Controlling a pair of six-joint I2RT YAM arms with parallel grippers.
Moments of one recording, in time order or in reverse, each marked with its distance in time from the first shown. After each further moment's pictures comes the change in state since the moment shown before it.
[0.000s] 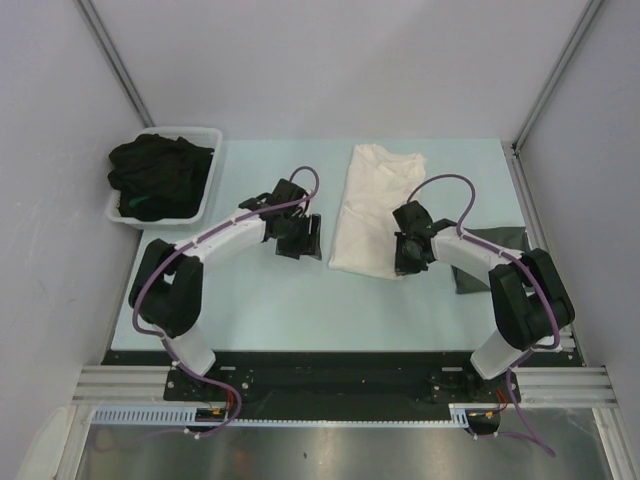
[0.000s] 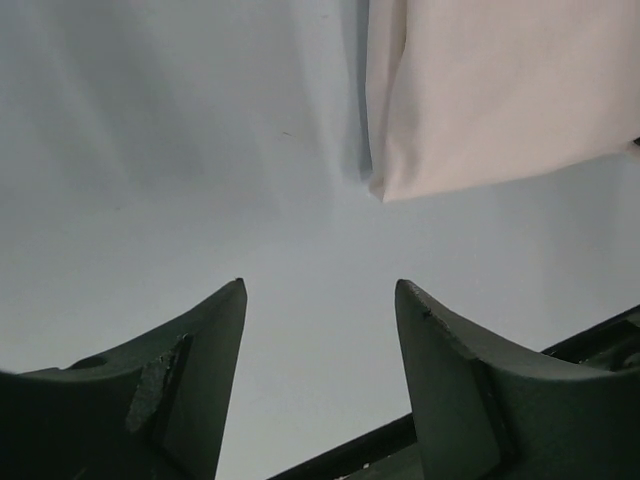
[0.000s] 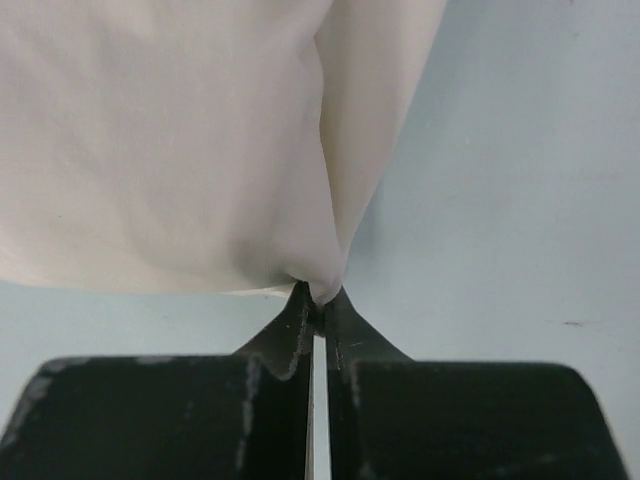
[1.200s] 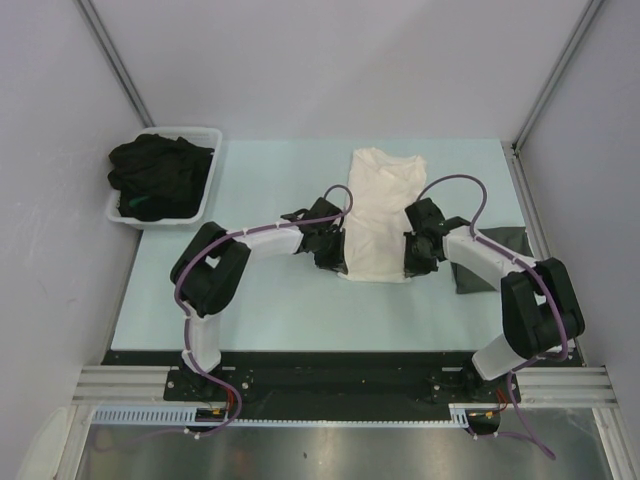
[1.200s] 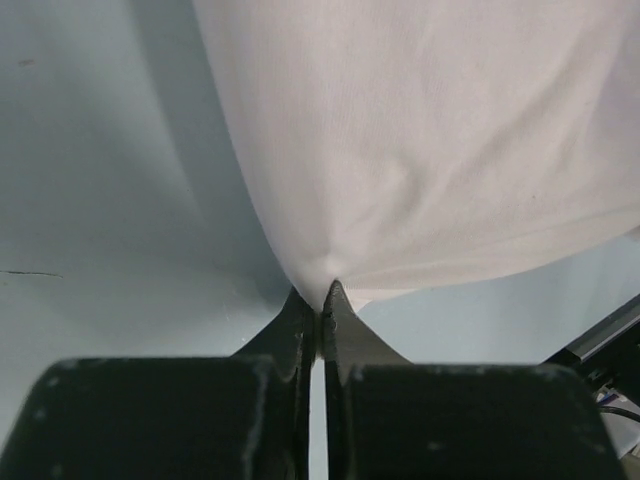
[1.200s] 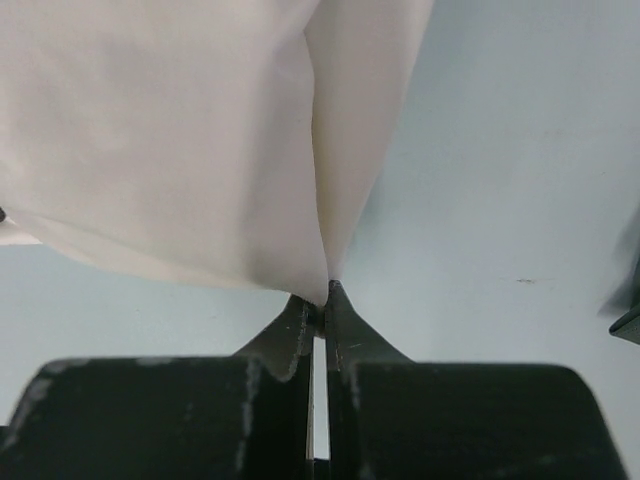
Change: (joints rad) left arm -0.151 0.271 0.010 0.289 0.104 -0.198; right arm -0.065 -0.072 -0.002 -0.096 -0.050 -0.060
